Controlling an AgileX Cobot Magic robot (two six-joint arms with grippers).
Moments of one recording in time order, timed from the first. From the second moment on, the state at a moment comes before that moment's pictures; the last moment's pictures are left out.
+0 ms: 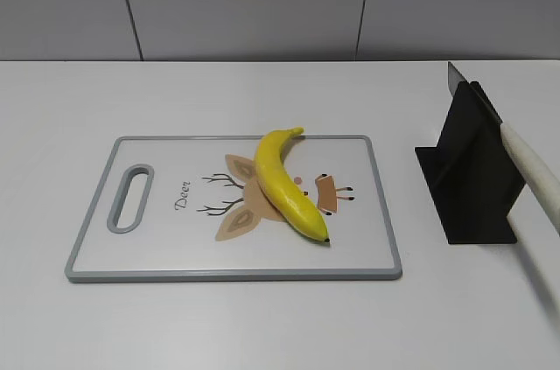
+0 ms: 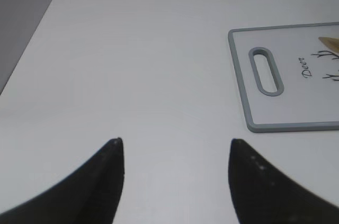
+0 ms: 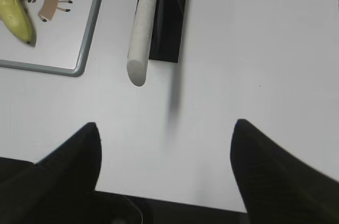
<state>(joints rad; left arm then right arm) 0.01 0.00 -0.50 -0.07 1.10 0.20 0.02 0.59 -0.80 0.14 1.13 -0.12</state>
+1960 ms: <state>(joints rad) 0.01 0.00 -0.50 -0.07 1.10 0.20 0.21 1.71 -1.16 -0.01 1.21 0.06</state>
